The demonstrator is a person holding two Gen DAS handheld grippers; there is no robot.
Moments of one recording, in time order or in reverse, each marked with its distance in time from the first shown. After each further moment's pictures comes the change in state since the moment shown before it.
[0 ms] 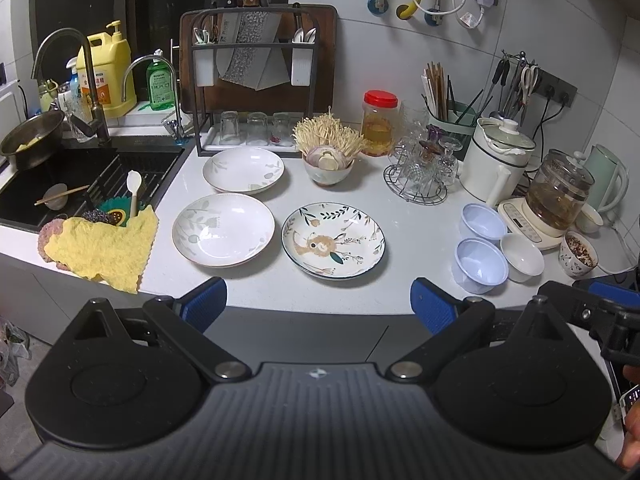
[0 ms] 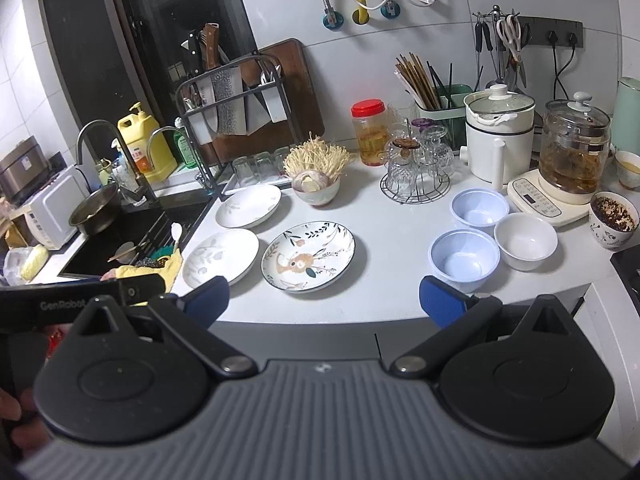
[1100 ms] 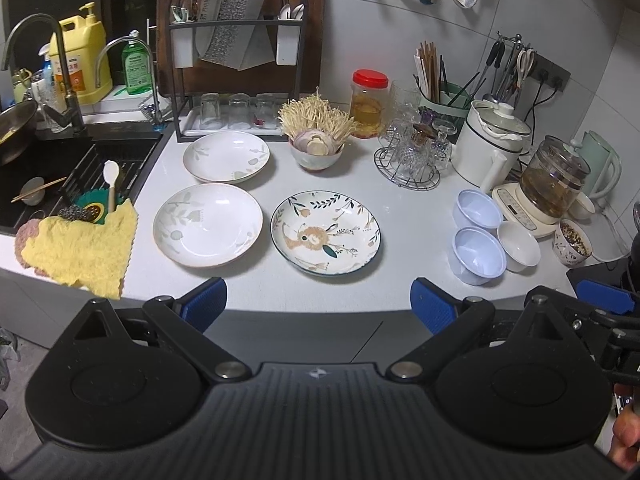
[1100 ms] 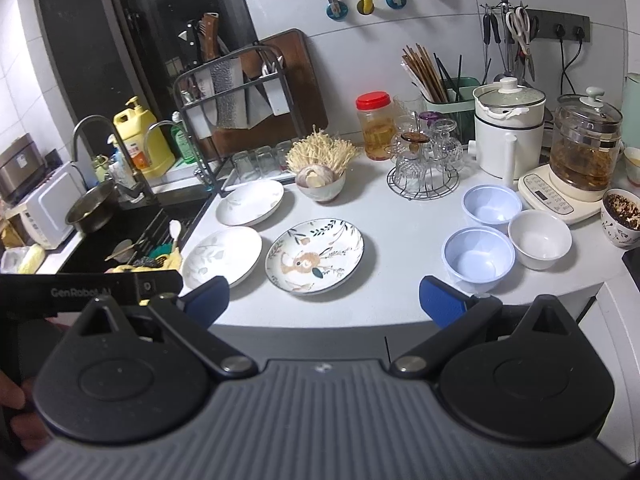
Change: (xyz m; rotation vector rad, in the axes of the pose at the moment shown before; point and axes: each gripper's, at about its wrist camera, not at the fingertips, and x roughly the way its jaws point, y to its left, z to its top) left arm 0.043 0.022 0.030 0.019 0.083 -0.073; right arm 0.028 0.016 0.008 0.008 0.017 -0.011
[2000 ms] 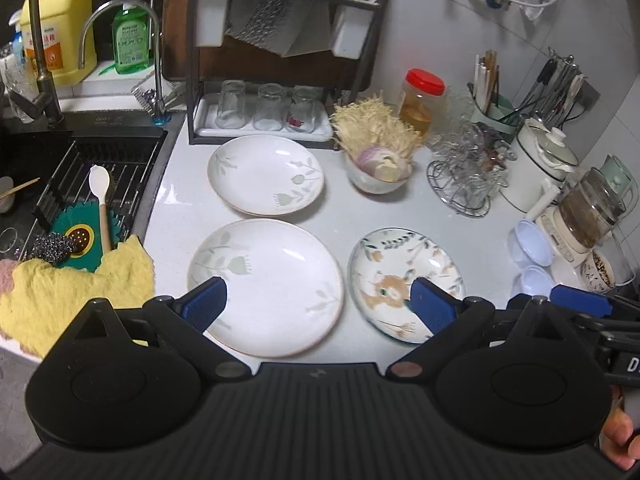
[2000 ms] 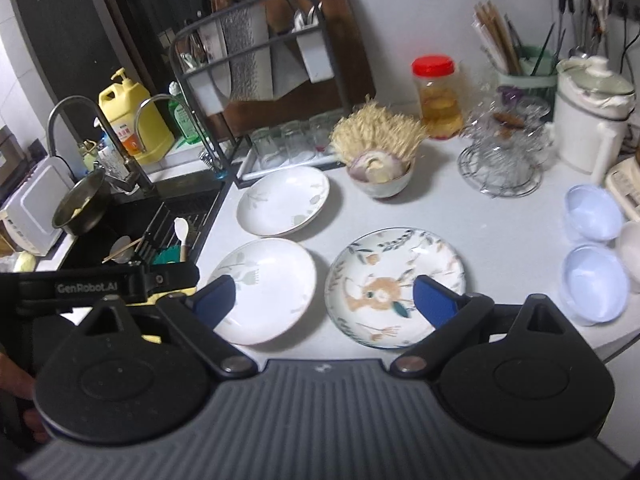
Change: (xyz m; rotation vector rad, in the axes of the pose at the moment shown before) left arm 0.135 0.175 0.100 -0.037 0.088 -0.105; right arm 0.166 0.103 0.053 0.032 0.132 0.004
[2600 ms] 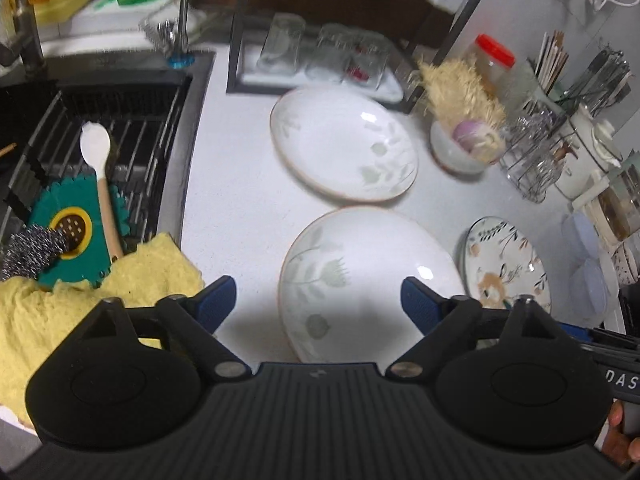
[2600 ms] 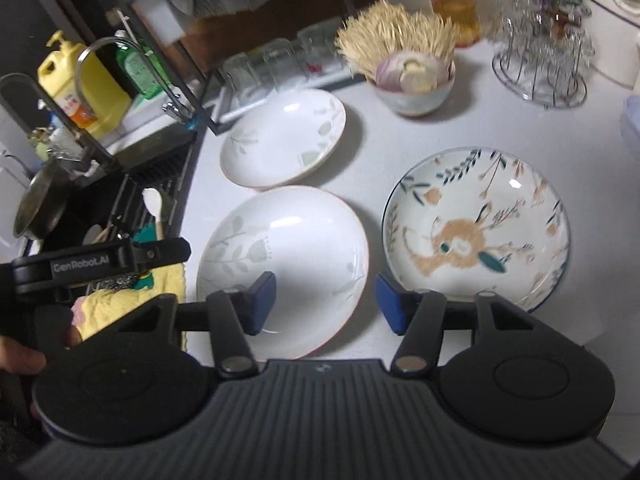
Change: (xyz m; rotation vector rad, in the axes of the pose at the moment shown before) left arm 0.118 0.137 0.025 -0.032 0.152 -0.062; right arm 0.131 0.057 -0.017 0.155 0.176 -0.087
